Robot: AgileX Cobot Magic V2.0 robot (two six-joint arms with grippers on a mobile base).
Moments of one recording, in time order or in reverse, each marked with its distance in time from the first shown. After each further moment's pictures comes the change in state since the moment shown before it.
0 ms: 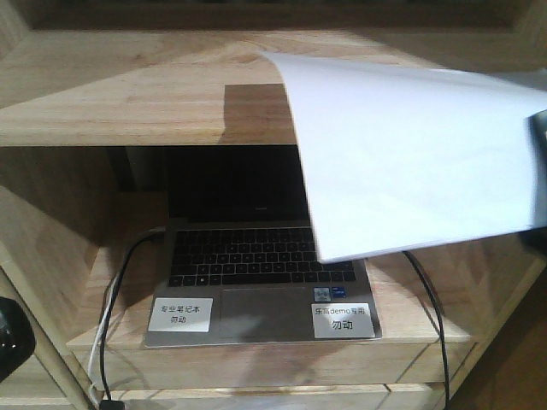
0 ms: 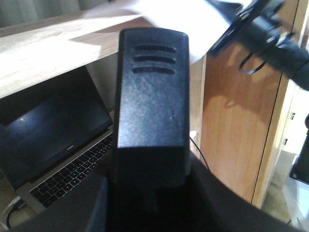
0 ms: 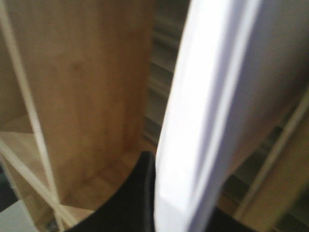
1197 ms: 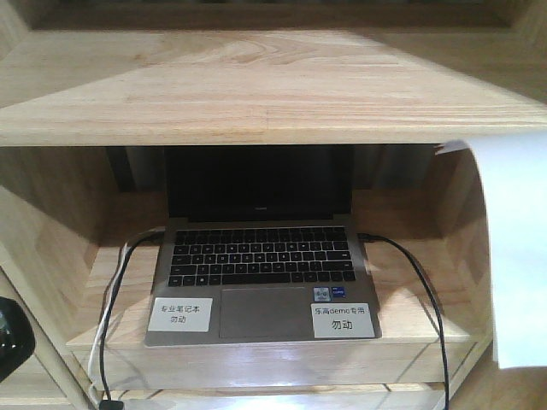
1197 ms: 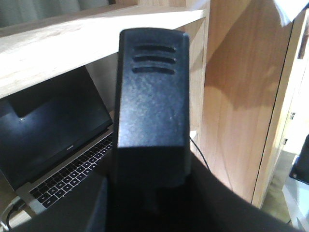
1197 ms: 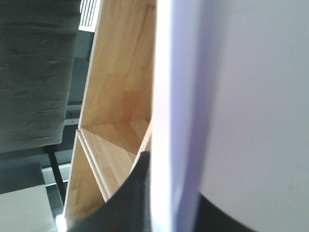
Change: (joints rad) left arm 0.000 0.000 0.000 0.000 0.000 0.000; right arm -0.307 -0.663 0.000 -0.286 0.405 0.084
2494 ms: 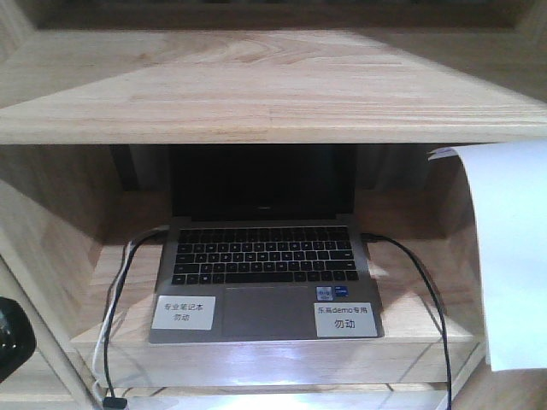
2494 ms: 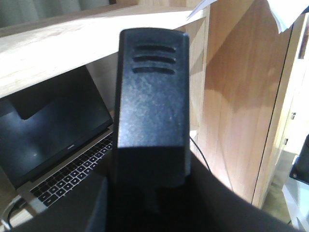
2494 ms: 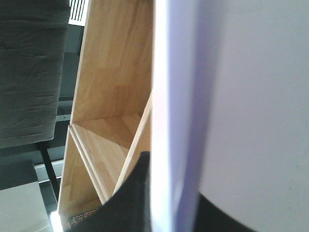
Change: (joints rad) left arm 0.000 0.000 0.000 0.000 0.000 0.000; right arm 0.000 -0.005 0.000 -0.004 0.033 0.002
